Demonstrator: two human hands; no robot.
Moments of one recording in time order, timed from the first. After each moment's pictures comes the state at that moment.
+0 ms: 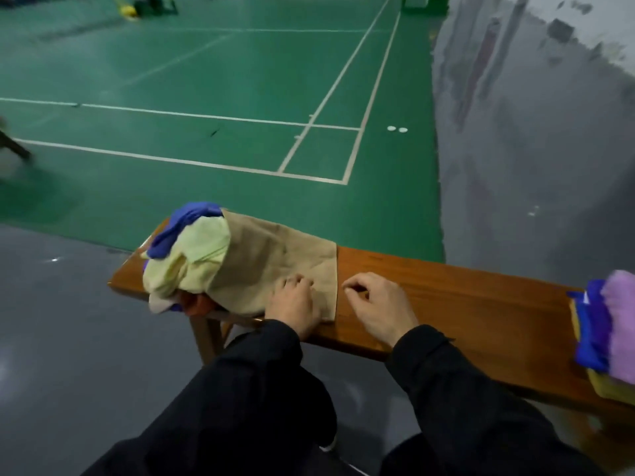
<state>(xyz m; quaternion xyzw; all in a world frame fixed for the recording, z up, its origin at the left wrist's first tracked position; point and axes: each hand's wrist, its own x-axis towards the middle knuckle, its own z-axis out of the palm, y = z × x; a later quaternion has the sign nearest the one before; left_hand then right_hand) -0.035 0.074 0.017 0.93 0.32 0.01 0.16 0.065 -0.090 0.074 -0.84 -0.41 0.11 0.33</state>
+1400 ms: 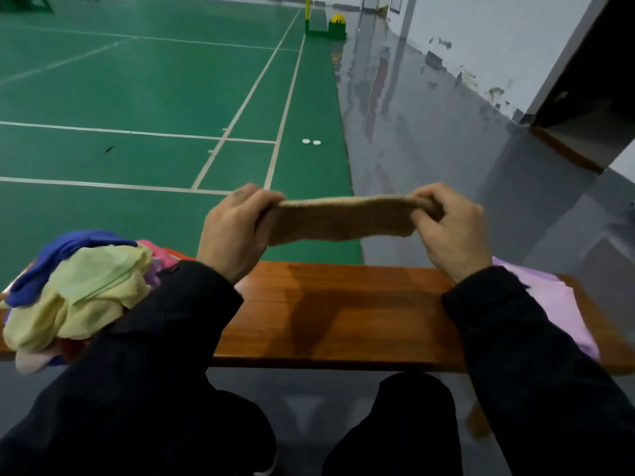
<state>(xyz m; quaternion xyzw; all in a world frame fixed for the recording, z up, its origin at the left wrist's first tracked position) 0.031 0.047 0.190 0.90 0.02 0.41 0.16 0.177 -0.235 0.214 -0.84 -0.31 -0.22 0.39</state>
